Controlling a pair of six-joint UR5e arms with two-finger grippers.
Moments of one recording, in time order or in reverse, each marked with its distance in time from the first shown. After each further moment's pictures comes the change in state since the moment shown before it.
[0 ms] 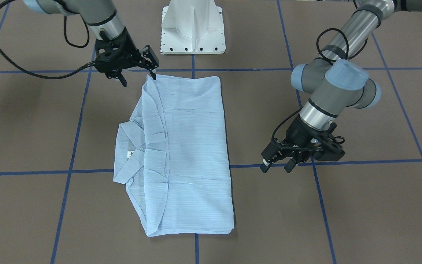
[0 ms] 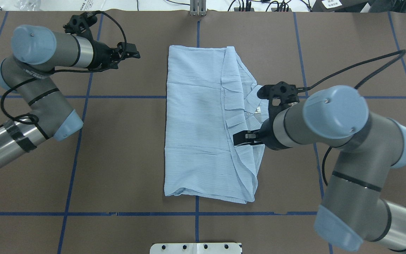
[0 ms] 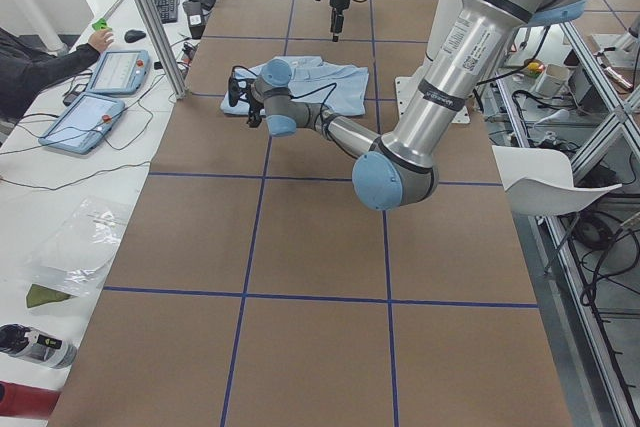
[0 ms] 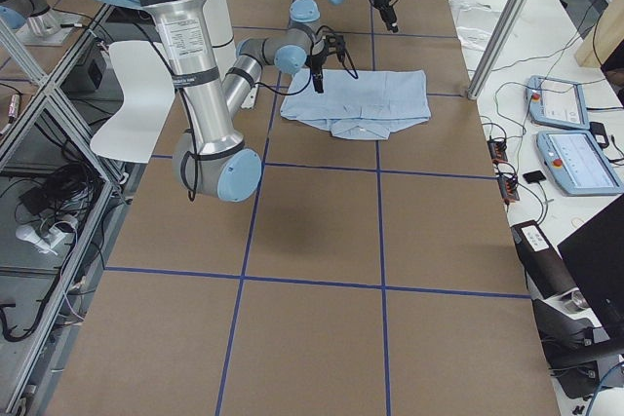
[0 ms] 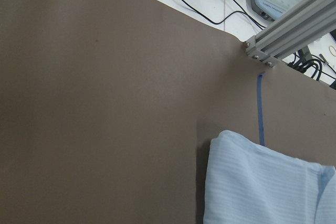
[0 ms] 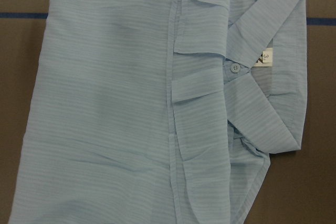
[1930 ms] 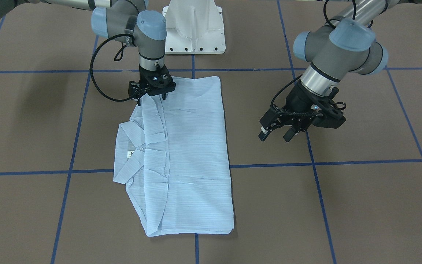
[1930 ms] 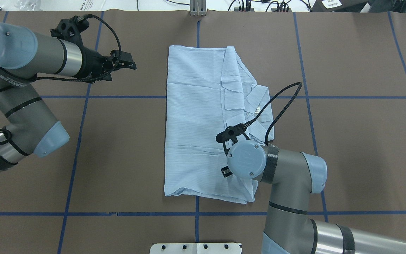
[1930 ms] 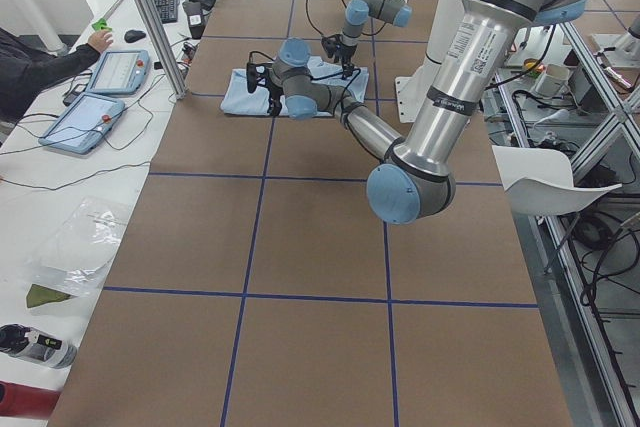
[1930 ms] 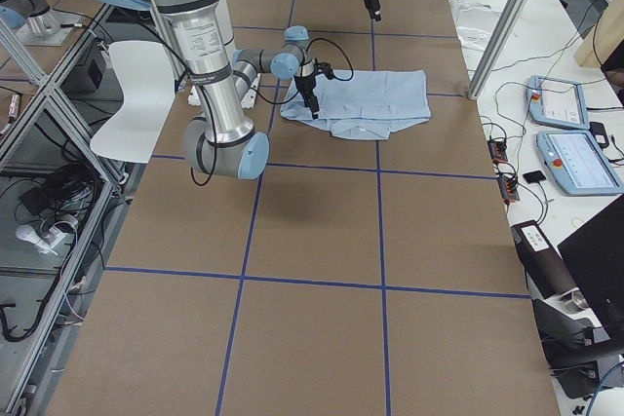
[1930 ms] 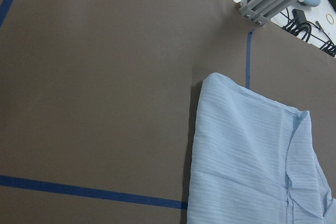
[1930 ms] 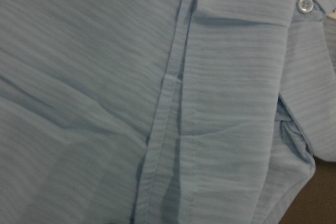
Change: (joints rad) left arm 0.018 0.062 -0.235 0.216 -0.038 -0.009; right arm -0.162 0.108 -0.297 -0.112 -0.205 -0.226
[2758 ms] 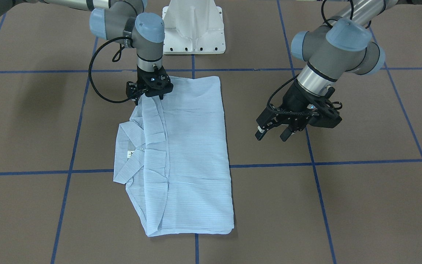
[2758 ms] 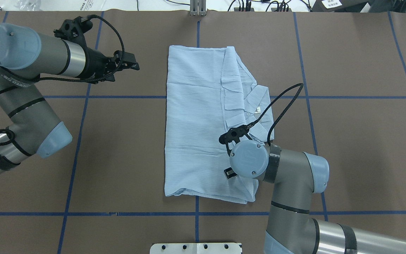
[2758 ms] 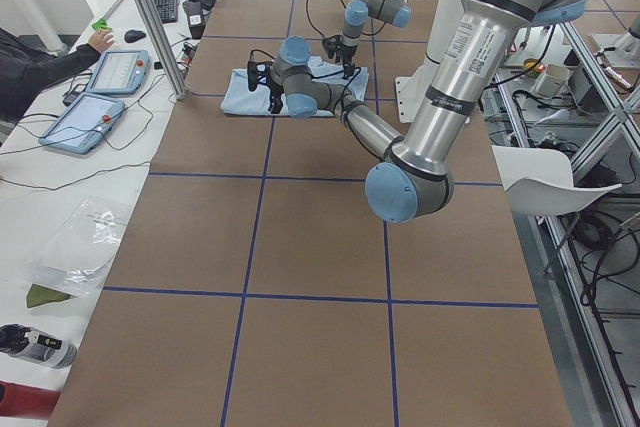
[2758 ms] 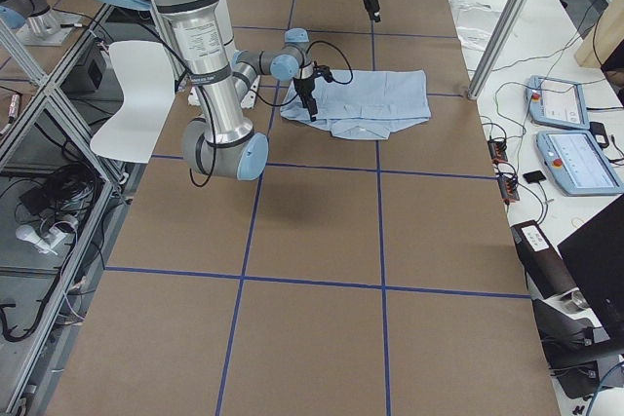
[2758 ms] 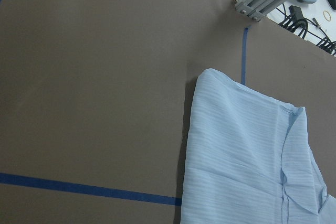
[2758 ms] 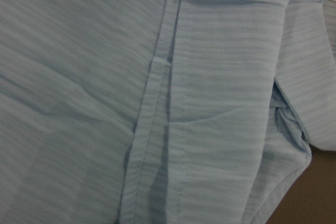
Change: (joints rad) left arm 0.007 -0.010 0.003 0.000 0.000 -0.004; right arm 0.006 -0.013 0.000 -0.007 0.019 -0.009
